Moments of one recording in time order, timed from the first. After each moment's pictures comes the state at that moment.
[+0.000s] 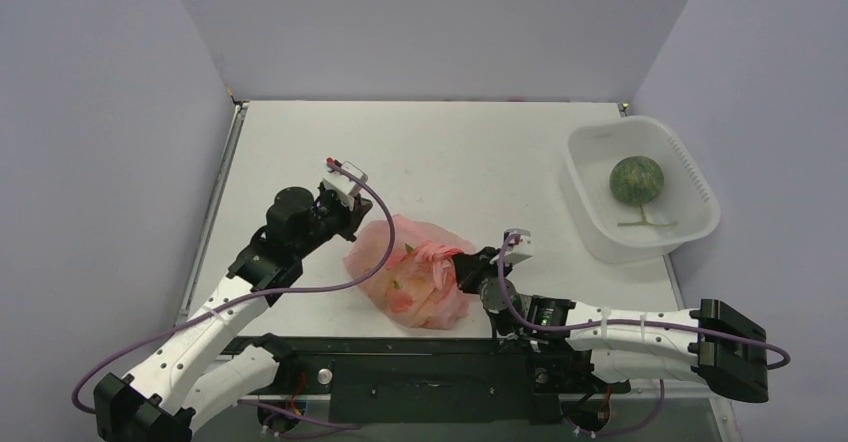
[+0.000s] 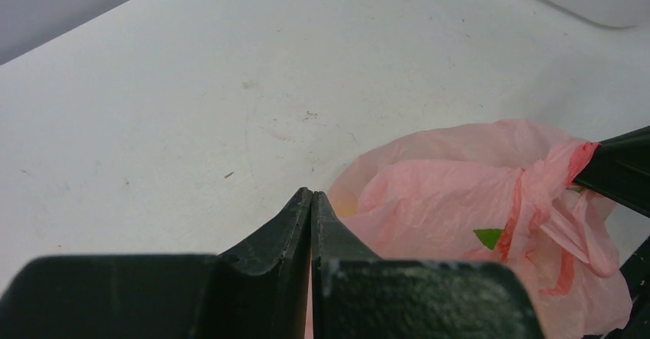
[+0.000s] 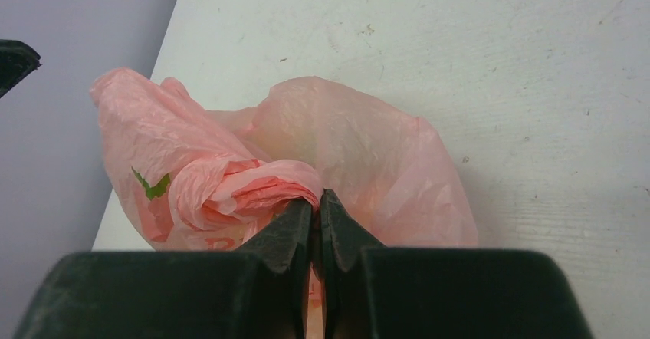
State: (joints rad) left arm -0.54 0.88 0.75 -0.13 0.10 0.03; right arm 1.23 1.00 0.36 0.30 0.85 0.94
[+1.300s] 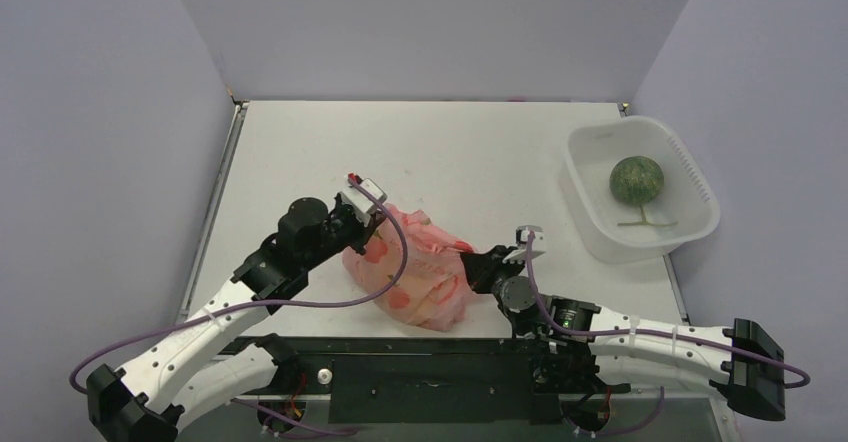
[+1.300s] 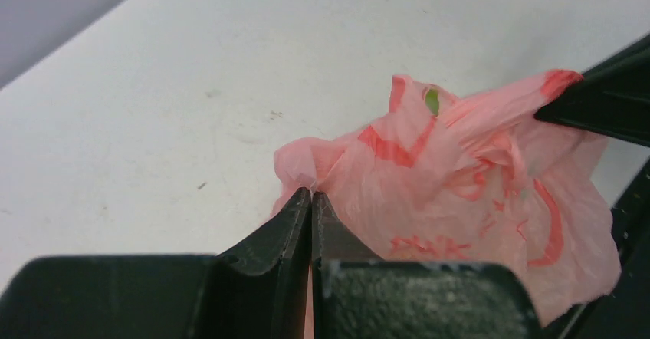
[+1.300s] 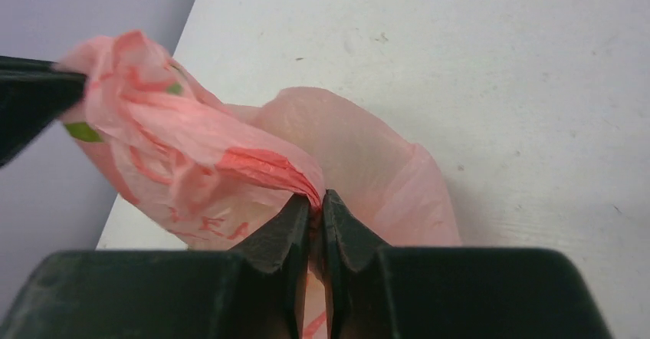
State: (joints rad) left arm -0.69 0.91 0.77 -0.18 0.10 0.10; right arm 1.19 0.86 0.43 0.14 0.74 0.80
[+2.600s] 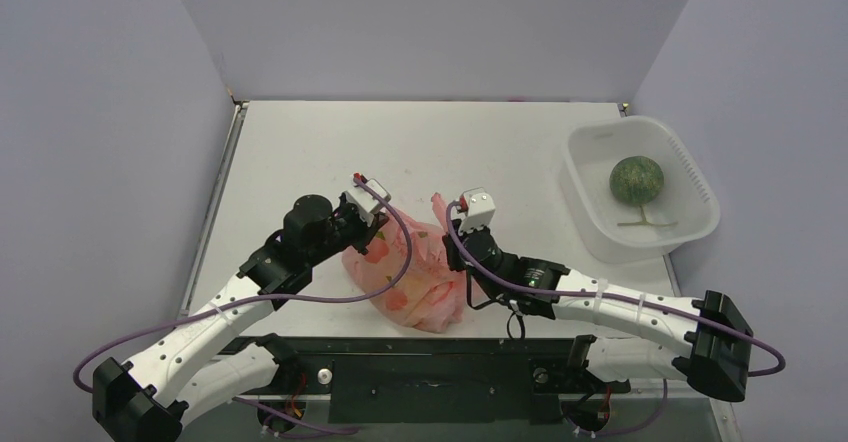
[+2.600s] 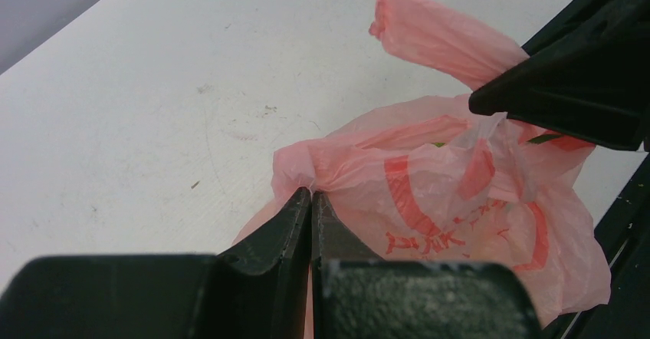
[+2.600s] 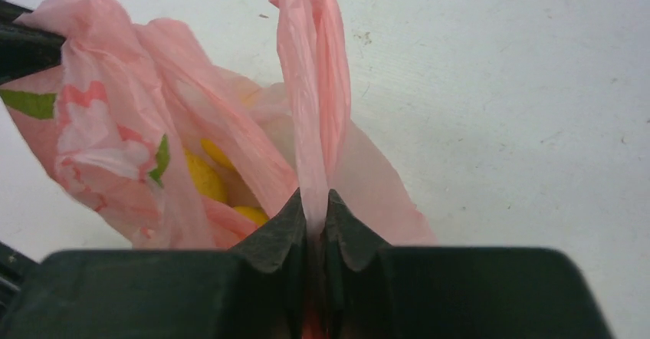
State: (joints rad) left arm -0.67 0.91 0.74 -0.15 0.11 0.11; right arm 1.09 1.14 0.75 -0.10 0.53 0.43
